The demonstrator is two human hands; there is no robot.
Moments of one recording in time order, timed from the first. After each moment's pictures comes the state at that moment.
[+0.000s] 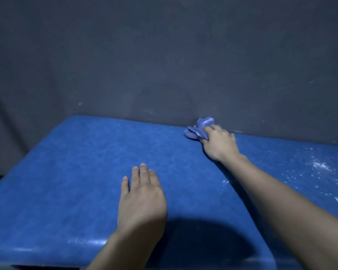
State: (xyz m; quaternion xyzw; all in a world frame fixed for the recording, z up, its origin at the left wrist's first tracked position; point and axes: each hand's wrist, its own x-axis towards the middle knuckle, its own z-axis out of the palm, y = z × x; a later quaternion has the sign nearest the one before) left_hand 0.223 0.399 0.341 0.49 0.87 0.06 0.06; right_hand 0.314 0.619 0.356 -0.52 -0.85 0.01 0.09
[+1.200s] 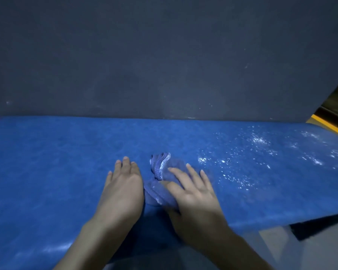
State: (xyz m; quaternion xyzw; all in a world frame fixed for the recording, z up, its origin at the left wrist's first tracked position) left_hand 0.260 0.433 0.345 0.57 0.81 0.09 0.13; right_hand 0.409 0.445 0.353 -0.46 -0.88 0.00 0.10
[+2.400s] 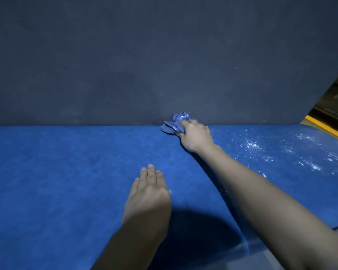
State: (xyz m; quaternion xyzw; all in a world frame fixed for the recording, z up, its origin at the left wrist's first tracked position) left_hand 0.321 0.480 0.341 0.63 0.76 0.04 0.12; right_hand 0.404 0.676 0.351 -0.56 -0.82 0.03 0.10
